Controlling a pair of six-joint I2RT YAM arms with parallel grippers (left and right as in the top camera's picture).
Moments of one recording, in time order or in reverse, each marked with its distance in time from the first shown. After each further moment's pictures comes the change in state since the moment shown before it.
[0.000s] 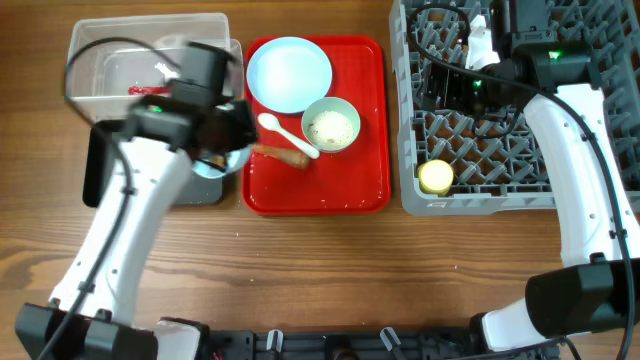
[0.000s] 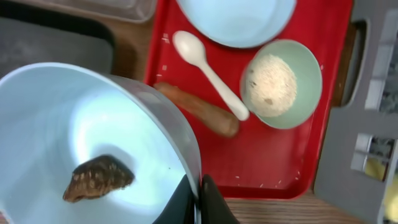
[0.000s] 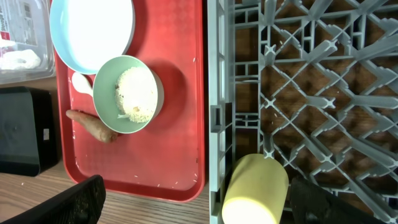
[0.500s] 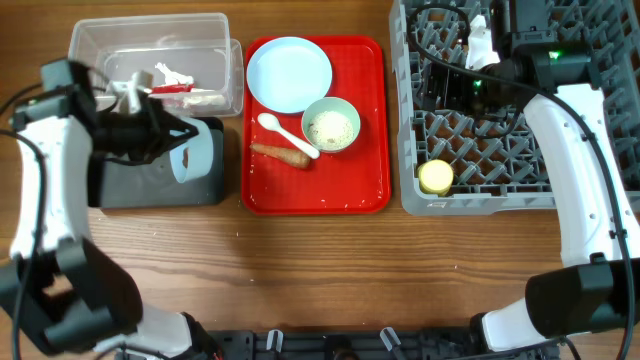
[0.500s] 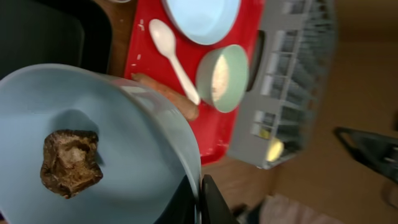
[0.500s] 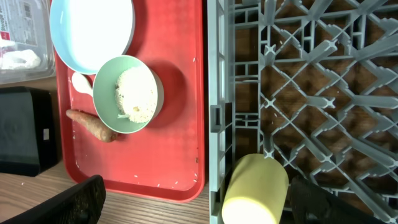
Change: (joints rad) left arm 0.568 0.209 0.000 -0.140 0.764 0.433; right arm 0.000 0.000 0.000 0.000 0.000 0.000
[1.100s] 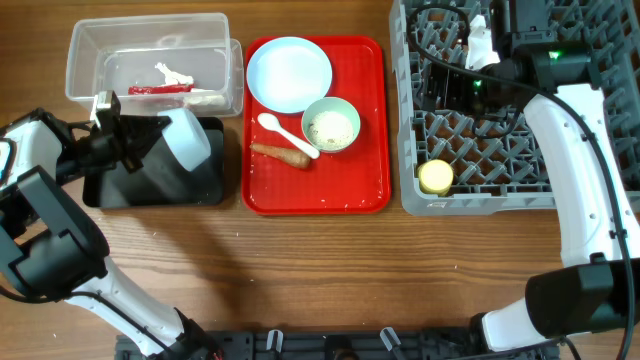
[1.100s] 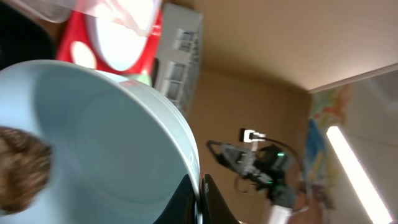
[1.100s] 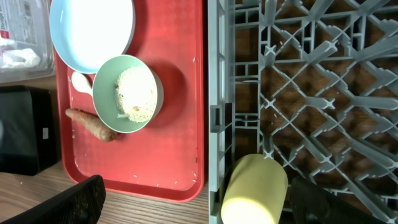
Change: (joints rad) left arm 0.203 0.323 -0.001 -0.157 0.575 0.235; right arm 0.000 0.000 0.000 0.000 0.000 -0.007
